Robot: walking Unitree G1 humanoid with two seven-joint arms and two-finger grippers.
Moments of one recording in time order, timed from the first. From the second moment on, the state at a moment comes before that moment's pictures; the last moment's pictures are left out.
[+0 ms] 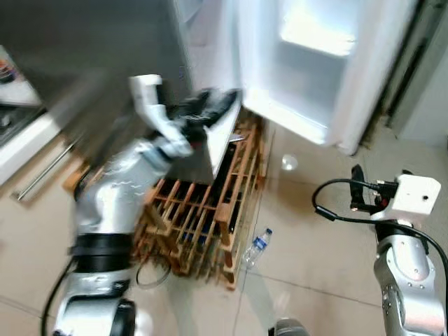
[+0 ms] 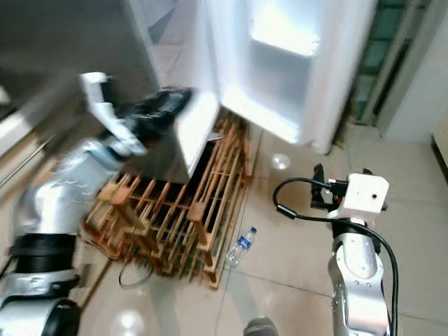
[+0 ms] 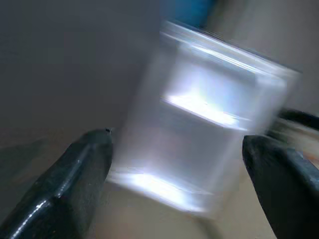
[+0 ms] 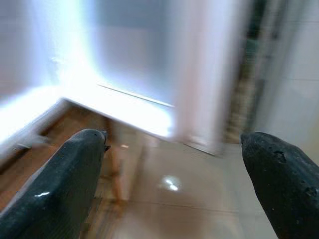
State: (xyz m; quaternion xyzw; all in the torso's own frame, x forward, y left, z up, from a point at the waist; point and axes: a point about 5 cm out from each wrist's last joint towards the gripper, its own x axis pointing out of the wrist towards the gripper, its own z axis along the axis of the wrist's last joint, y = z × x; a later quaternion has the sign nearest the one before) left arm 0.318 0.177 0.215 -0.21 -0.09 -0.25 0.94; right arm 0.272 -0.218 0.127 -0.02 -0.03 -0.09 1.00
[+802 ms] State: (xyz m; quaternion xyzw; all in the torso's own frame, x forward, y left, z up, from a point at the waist) left arm 0.268 0.192 0.168 -0.11 -0.05 0.03 0.99; right arm 0.335 -0.137 0.123 0.05 0.01 0.10 0.99
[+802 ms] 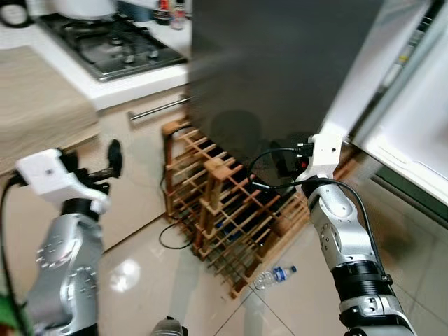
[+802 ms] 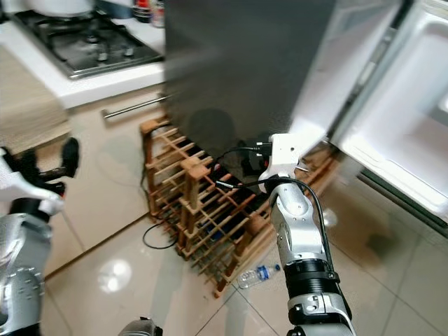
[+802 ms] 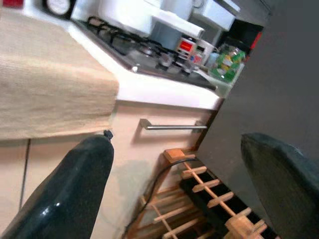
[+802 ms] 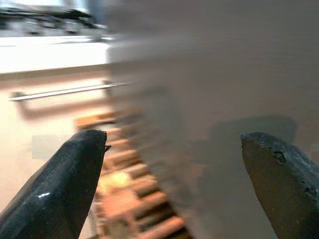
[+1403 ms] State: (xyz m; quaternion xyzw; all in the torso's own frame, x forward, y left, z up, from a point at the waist) left arm 0.284 0.180 0.144 0.06 0.01 0.00 1.00; right arm 0.316 -0.151 0.117 0.06 -0.01 0.08 1.00
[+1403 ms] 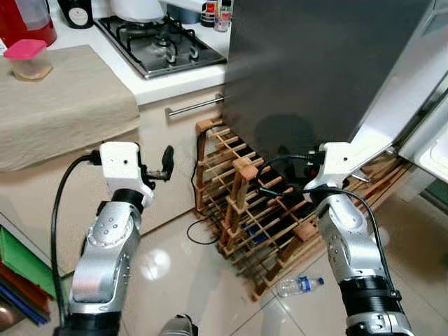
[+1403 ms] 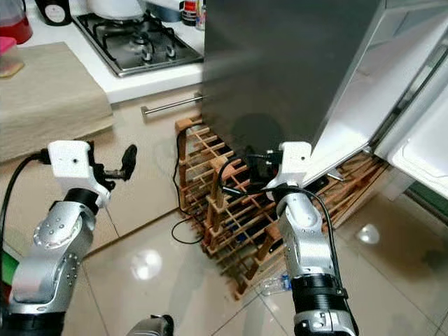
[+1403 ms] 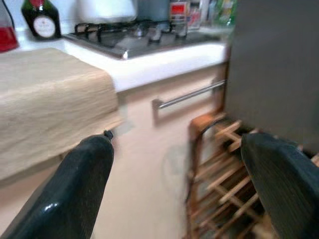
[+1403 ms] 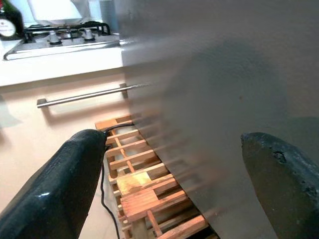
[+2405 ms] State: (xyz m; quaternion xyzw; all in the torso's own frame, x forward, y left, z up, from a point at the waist) left arm 0.318 0.165 0.165 0.03 -0.03 -0.04 1.00; right arm 0.308 -0.158 0.113 0.06 -0.01 0.04 1.00
